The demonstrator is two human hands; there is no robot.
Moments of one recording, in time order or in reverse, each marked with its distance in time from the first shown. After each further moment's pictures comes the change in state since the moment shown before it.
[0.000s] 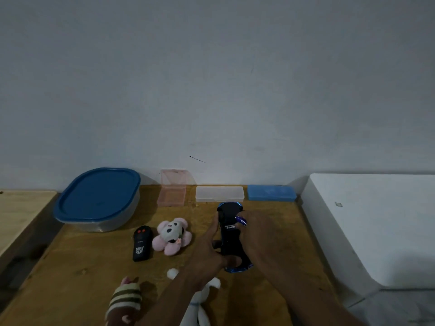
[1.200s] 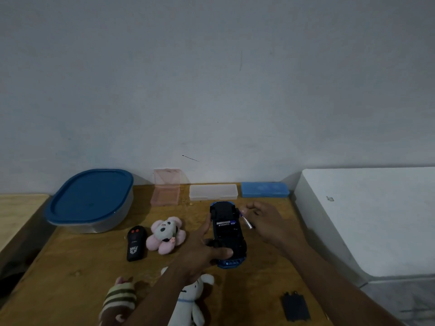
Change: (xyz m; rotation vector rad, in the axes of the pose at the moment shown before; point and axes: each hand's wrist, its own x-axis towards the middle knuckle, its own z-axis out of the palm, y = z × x) left_hand 0.008 -0.001 -0.003 -0.151 -0.104 -0.101; right_hand 0.003 0.040 -0.036 0.604 -0.159 0.094
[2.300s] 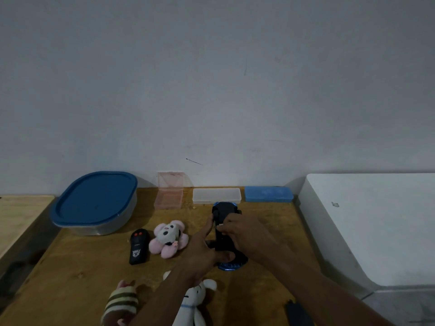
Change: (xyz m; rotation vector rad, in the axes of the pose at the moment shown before) left_hand -0.004 0.010 0.005 0.121 0.100 0.075; right_hand 0.011 -0.001 0.035 -0.857 -0.197 -0.678
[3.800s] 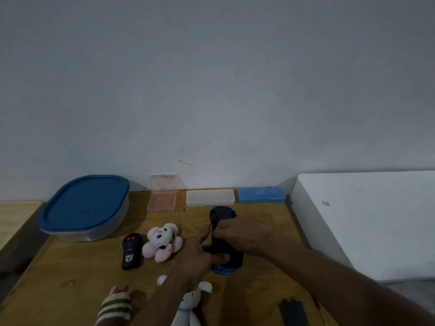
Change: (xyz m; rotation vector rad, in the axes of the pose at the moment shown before) left_hand 0.004 -0.008 0.001 -0.024 0.031 -0.039; right_hand 0.008 0.000 -0.017 -0.237 -0.288 -0.178
